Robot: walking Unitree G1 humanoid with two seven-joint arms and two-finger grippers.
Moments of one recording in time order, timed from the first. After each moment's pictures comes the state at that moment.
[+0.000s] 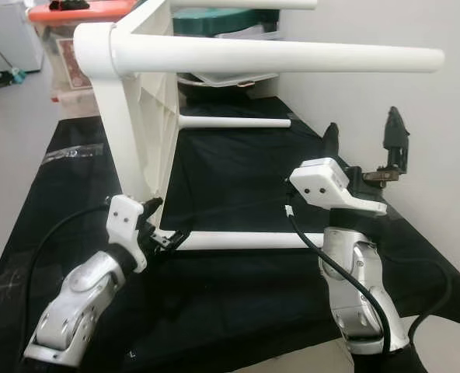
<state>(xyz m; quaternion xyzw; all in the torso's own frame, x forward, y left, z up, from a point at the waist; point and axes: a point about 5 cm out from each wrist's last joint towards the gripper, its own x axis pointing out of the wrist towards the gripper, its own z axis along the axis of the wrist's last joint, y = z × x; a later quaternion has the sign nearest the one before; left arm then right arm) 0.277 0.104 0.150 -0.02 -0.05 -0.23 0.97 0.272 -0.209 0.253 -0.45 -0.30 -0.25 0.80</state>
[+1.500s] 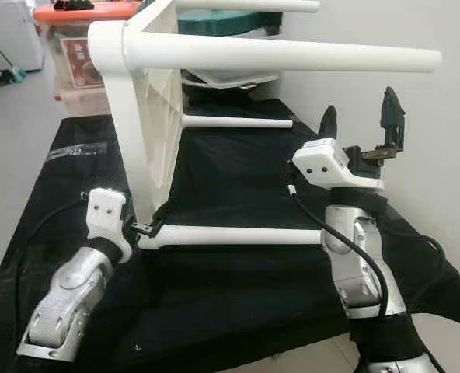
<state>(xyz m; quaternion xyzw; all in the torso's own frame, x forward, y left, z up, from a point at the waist) 0.291 0.121 0.160 0.00 -0.06 -0.14 0.99 0.294 -0.216 0.260 -0.43 -0.32 -0.24 0.81</state>
